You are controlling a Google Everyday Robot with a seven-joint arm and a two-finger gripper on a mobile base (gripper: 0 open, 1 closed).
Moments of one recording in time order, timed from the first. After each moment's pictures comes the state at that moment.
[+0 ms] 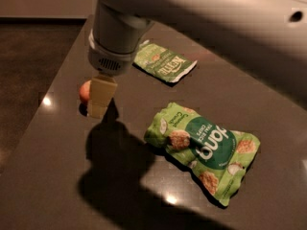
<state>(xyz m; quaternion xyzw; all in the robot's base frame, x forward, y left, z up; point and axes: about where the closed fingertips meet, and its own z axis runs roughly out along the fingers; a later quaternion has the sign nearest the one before) 0.496 0.104 0.925 -0.68 0.70 0.05 0.23</state>
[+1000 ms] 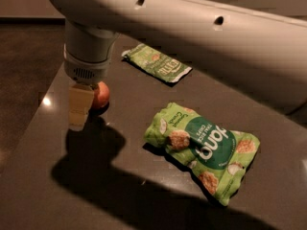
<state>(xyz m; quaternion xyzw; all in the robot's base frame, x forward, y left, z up) 0.497 0.155 0.893 -0.70 0.69 0.06 0.19</state>
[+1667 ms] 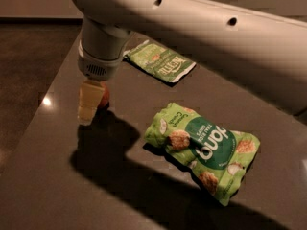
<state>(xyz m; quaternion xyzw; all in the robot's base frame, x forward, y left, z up) 0.515 0.139 0.888 -0.68 0.70 0.07 0.20</state>
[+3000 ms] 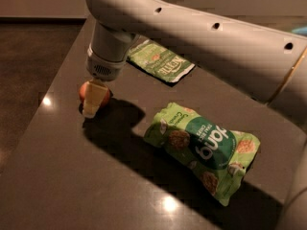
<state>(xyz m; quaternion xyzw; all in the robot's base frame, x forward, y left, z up) 0.548 0.144 0.856 -0.67 0.71 0.11 0.19</state>
